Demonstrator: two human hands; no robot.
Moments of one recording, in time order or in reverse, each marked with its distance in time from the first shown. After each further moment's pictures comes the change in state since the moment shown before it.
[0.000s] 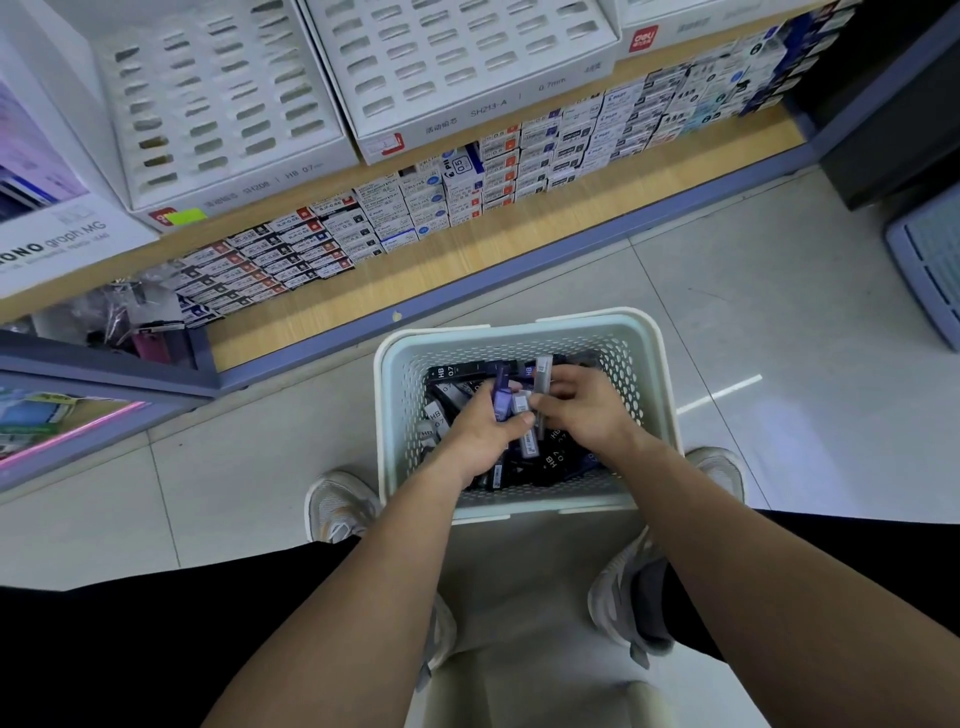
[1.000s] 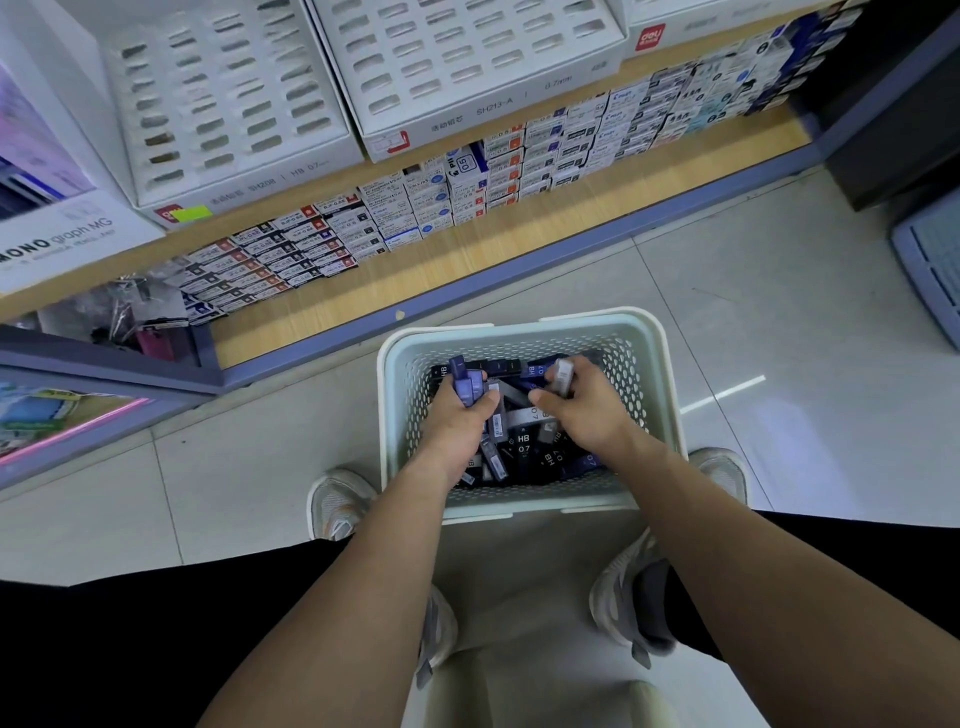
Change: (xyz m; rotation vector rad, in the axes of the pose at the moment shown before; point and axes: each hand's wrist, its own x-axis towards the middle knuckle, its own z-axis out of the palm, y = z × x) left_hand 0.005 -0.015 -0.016 -0.219 0.272 -0.055; right_hand 0.001 0.000 0.001 -0.178 0.064 -0.022
